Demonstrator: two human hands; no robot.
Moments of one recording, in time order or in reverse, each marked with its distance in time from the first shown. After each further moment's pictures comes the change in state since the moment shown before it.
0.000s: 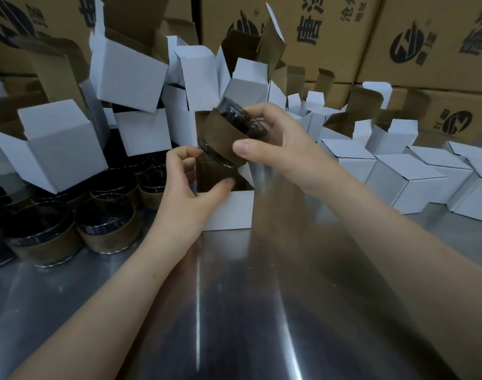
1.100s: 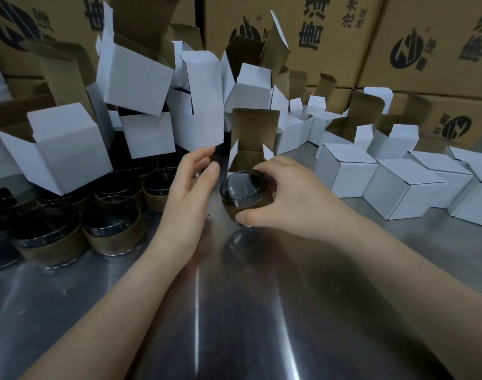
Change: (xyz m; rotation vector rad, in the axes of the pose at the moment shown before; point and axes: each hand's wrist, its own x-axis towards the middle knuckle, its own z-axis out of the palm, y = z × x) left_hand -0.003 0.011 0.001 -0.039 0.036 -0.127; right_hand -0.035 0.005 0.015 -0.694 -0.018 0.158
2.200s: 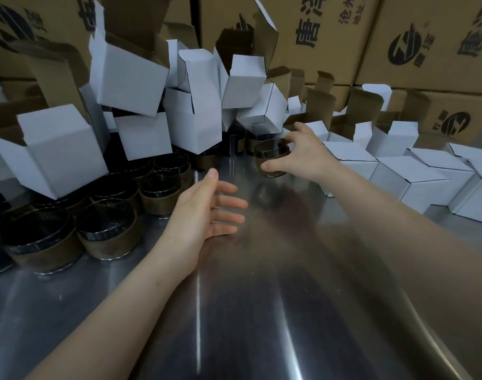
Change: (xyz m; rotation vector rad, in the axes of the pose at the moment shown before) left_hand 0.007 -0.007 0.010 -0.203 -0.087 -0.419; right_hand 0.082 0.084 -0.007 0.050 0.119 0.256
